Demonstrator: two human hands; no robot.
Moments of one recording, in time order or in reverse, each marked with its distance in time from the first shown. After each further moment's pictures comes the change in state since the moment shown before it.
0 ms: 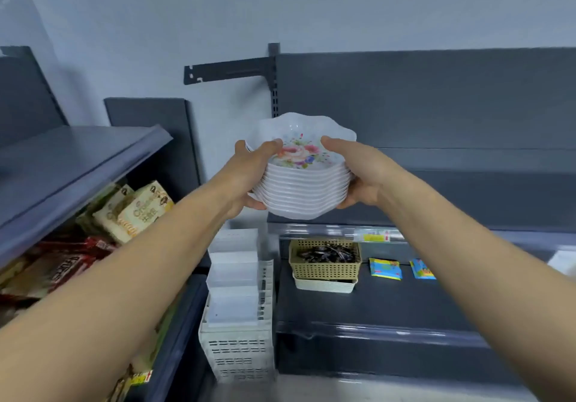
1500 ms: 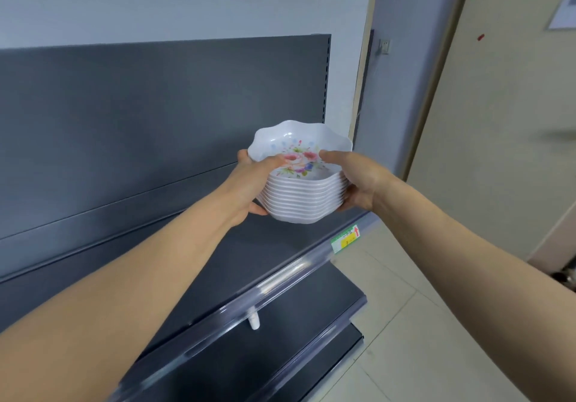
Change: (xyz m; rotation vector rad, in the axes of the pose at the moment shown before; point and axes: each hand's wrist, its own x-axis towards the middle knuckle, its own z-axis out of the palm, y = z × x) left_hand 0.133 0.075 0.707 0.034 -0.755 0.068; right_hand 0.010 -0.004 -0.670 0.164 0.761 -0.039
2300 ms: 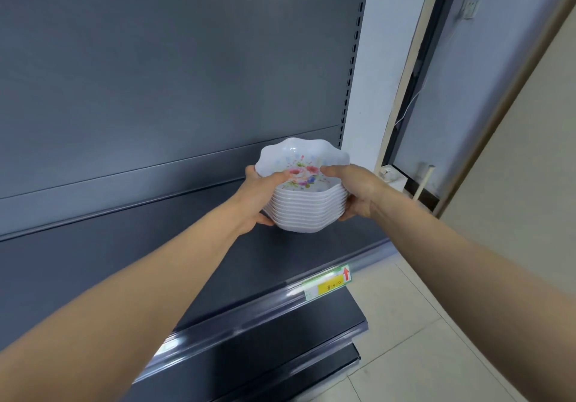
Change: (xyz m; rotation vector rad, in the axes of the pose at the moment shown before) left_hand 0.158 -0.055 0.085 -0.089 0.195 -0.213; right_hand 0.209 0.027 -0.070 -0.132 -0.220 0.208
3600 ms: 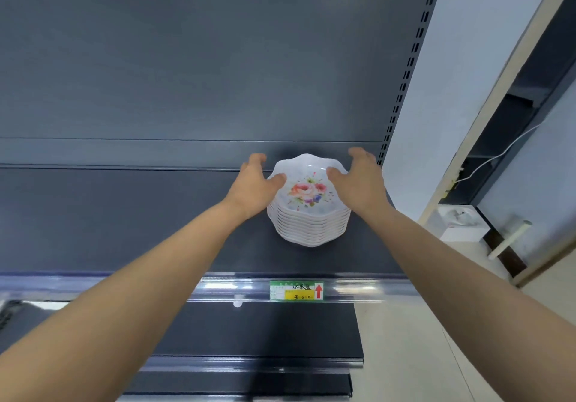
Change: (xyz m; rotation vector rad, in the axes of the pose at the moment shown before) left_hand -0.026 0.005 0.044 0.462 0.535 0.184; right_hand 0.012 -0.025 -0.026 -0.781 0.093 -0.670
